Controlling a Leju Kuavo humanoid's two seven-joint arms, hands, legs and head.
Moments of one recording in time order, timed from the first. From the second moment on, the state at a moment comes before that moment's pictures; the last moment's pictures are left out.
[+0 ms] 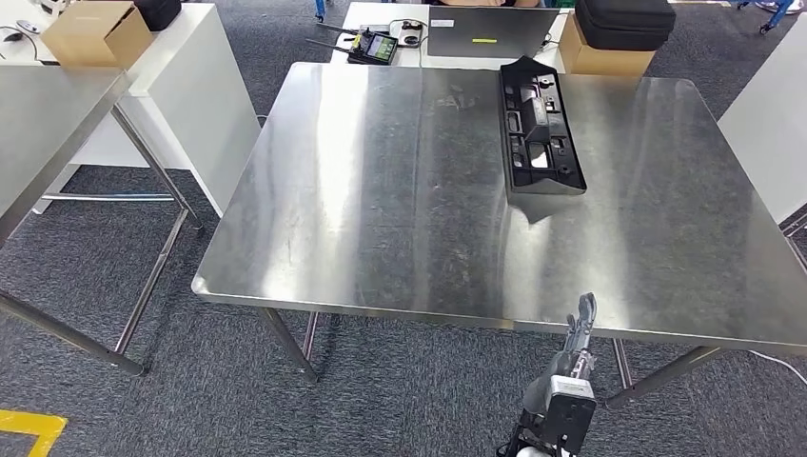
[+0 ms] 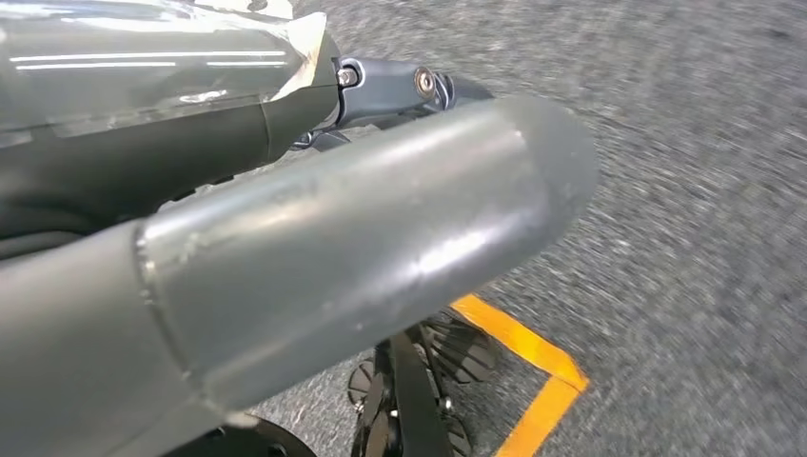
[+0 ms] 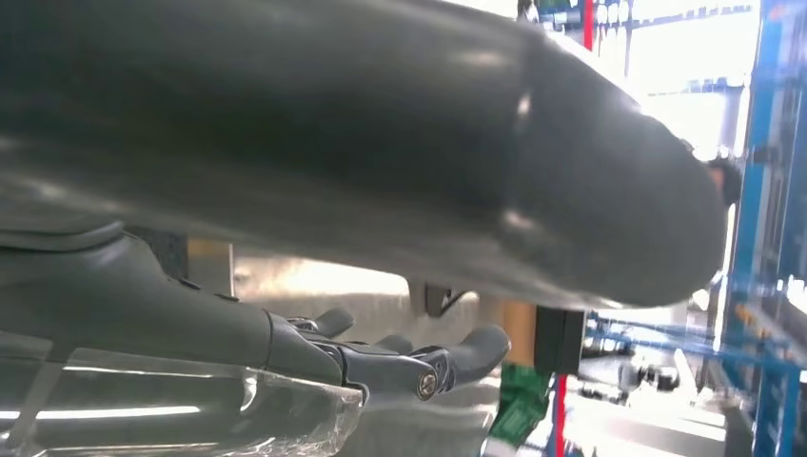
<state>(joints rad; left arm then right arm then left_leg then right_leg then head) -0.07 -0.14 1.00 -0.21 -0.43 0.25 -0.29 0.13 0.17 0.15 -1.49 0.05 -0.57 -0.70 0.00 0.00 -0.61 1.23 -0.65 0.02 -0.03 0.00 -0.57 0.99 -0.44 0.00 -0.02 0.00</state>
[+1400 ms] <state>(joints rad) -0.09 -0.19 1.13 -0.22 -0.39 0.30 -0.27 -0.10 0.23 0.17 -1.11 -0.02 -0.43 -0.60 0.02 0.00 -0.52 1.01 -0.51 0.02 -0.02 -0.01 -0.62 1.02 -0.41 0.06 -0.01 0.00</state>
